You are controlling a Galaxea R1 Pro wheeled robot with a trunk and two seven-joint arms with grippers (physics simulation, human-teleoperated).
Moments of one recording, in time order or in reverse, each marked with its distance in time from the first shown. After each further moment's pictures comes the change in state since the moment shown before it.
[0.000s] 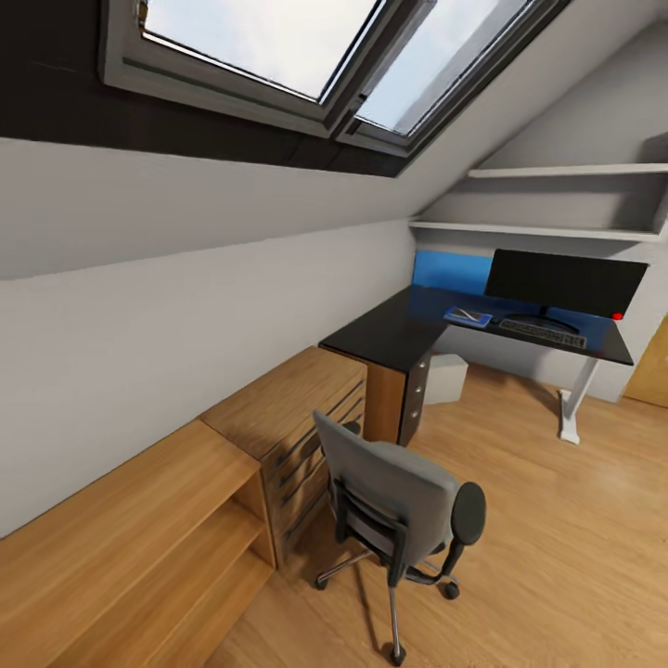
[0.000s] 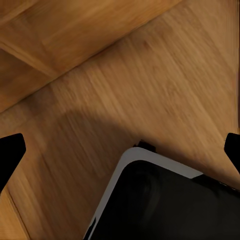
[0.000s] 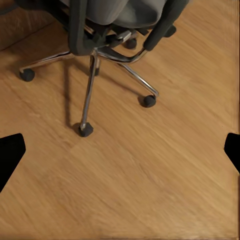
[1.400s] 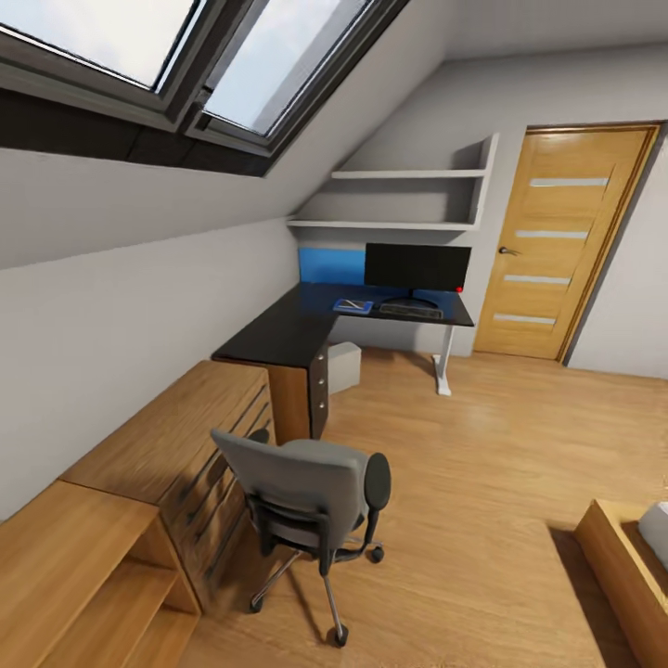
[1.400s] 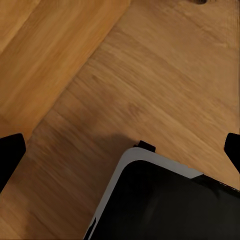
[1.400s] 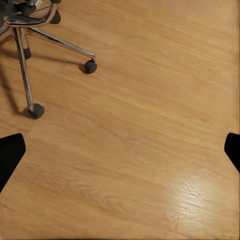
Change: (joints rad) left arm 0.000 0.000 0.000 0.000 -0.001 0.000 0.000; right arm 0.000 0.000 0.001 0.000 0.000 0.000 0.000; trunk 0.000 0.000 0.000
